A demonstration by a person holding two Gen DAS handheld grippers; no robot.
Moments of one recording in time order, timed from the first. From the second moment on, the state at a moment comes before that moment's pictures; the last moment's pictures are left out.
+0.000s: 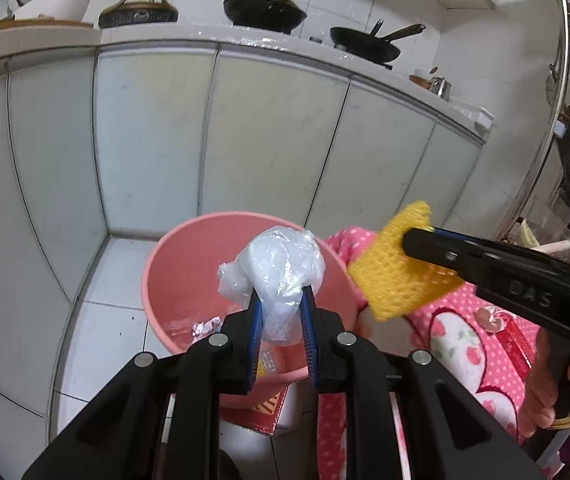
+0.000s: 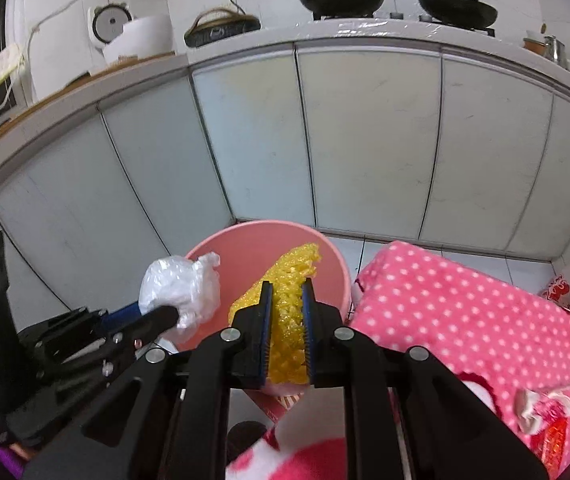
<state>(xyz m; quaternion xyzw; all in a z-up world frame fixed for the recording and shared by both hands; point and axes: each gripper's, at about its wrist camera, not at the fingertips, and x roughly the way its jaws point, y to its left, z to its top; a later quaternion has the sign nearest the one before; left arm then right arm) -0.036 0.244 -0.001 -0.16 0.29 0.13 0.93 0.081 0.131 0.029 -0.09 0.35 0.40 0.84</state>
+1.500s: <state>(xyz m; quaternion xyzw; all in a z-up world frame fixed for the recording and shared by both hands) -0.053 0.243 0.010 -0.18 0.29 0.15 0.93 0.069 0.099 0.050 -0.05 0.34 0.42 0.84</state>
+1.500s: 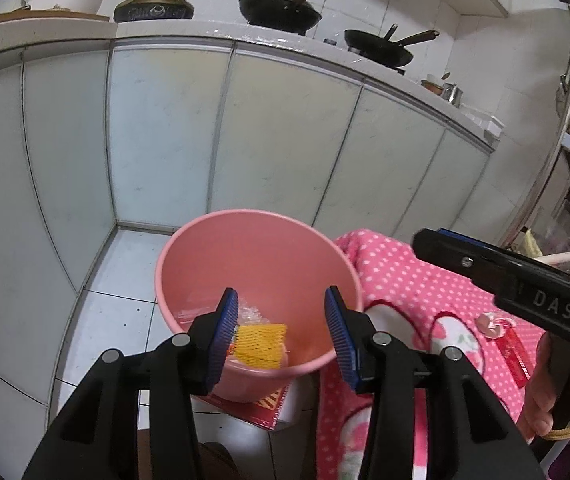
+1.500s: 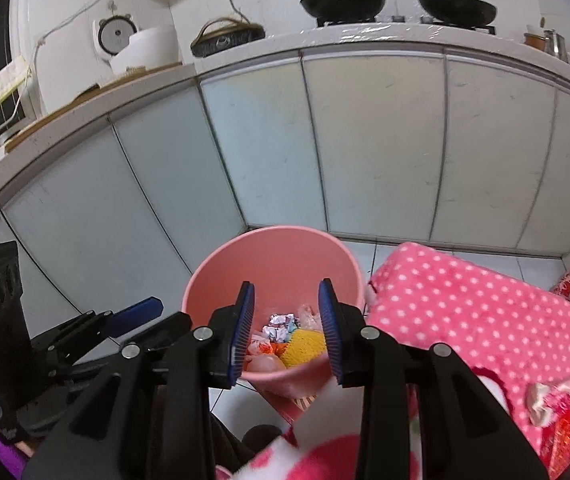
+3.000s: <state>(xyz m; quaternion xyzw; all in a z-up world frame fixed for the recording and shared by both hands) -0.046 -0.046 0.006 0.03 0.40 -0.30 0.86 0.004 -0.228 0.001 0.00 0.38 0.18 0.91</state>
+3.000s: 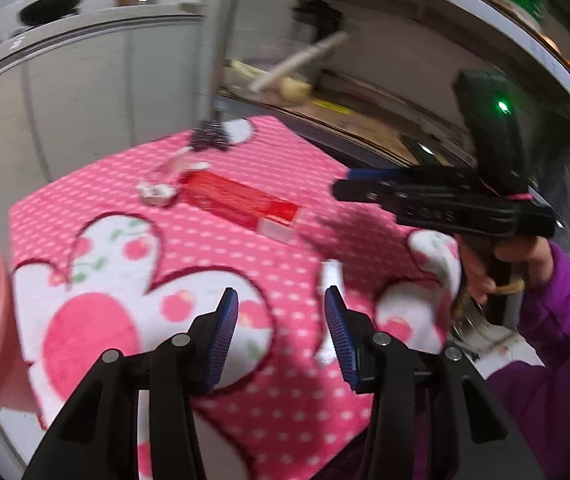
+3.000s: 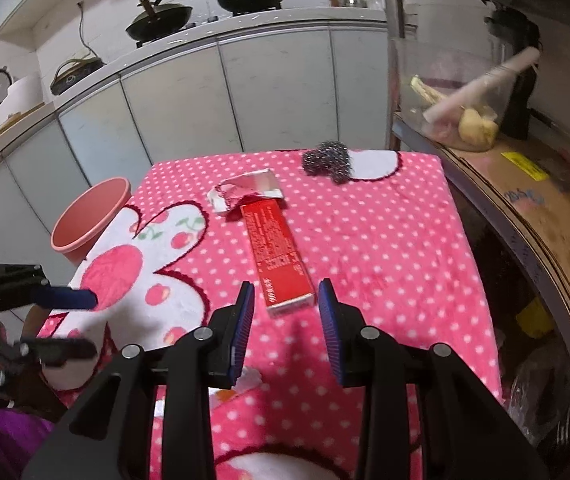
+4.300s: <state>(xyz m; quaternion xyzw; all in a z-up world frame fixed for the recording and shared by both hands) -0.019 -0.048 -0.021 0.04 0.45 -0.28 0.85 0.017 -0.239 -0.030 0.05 0.41 0.20 0.89</state>
